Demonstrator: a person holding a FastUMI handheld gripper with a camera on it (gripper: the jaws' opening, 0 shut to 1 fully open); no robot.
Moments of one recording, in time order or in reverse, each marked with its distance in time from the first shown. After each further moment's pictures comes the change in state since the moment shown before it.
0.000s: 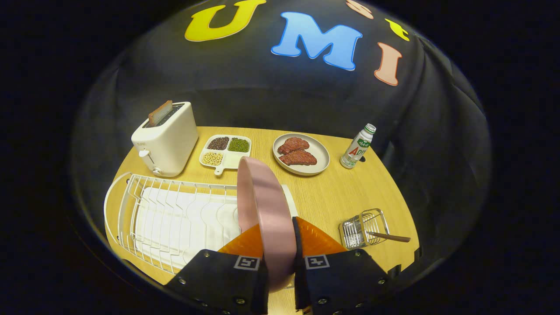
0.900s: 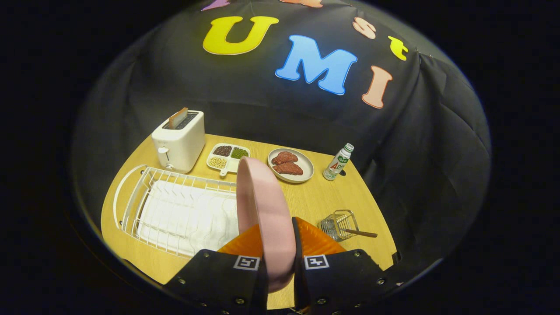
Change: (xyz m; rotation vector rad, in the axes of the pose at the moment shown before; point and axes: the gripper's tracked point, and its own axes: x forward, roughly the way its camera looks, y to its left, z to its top) arm -0.109 -0.002 -0.020 -0.037 -0.098 -0.051
